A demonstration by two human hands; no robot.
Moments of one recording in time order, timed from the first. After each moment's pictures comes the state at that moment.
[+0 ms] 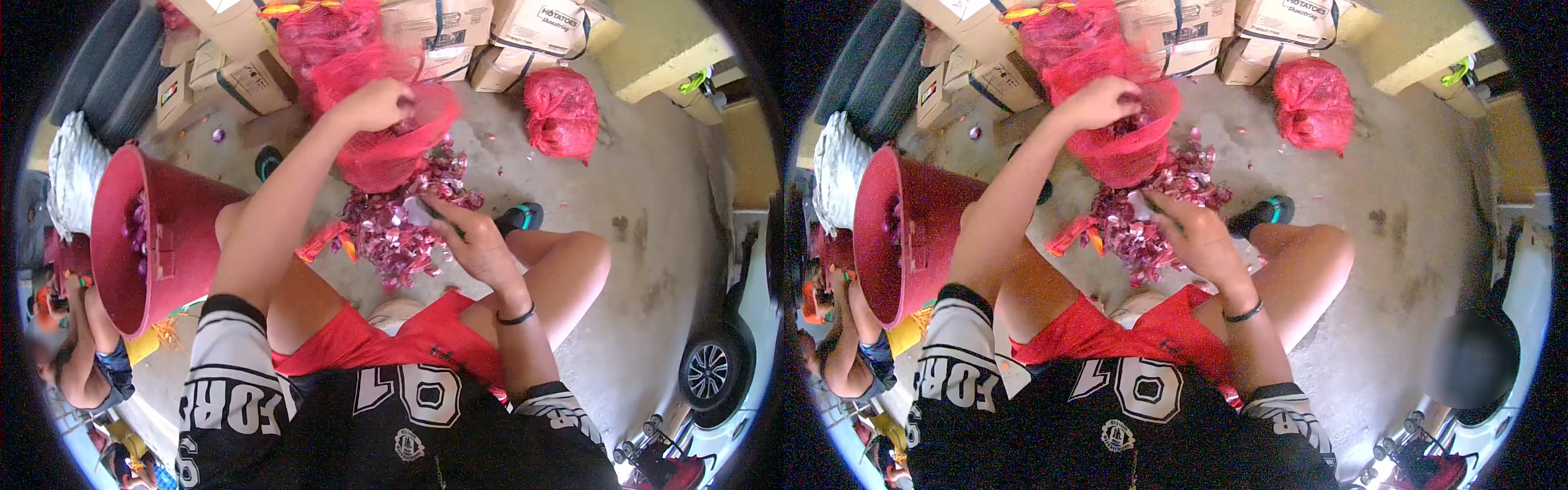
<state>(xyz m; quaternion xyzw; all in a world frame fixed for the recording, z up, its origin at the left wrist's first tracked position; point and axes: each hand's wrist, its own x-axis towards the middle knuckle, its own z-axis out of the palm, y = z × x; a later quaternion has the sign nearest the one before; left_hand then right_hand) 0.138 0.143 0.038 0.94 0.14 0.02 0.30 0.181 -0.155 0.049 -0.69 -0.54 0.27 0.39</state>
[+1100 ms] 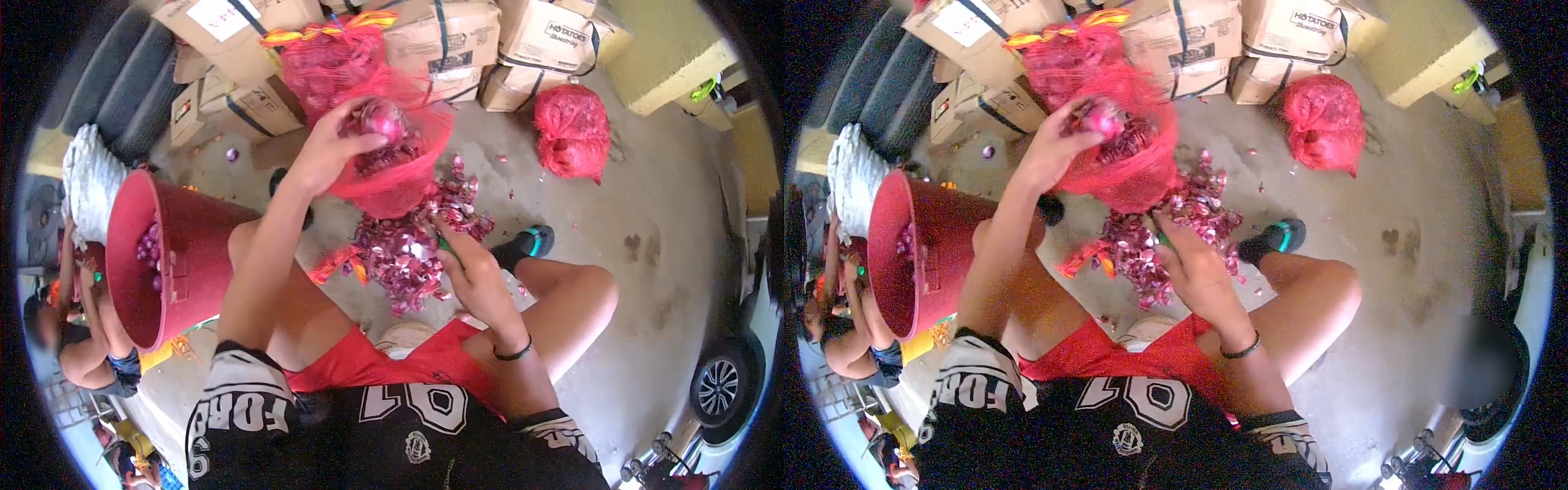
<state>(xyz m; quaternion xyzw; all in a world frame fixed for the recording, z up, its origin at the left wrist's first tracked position) 0.083 0.125 0.073 0.65 0.22 0.24 0.69 0.183 -0.150 0.056 -0.70 -0.51 0.26 0.42</state>
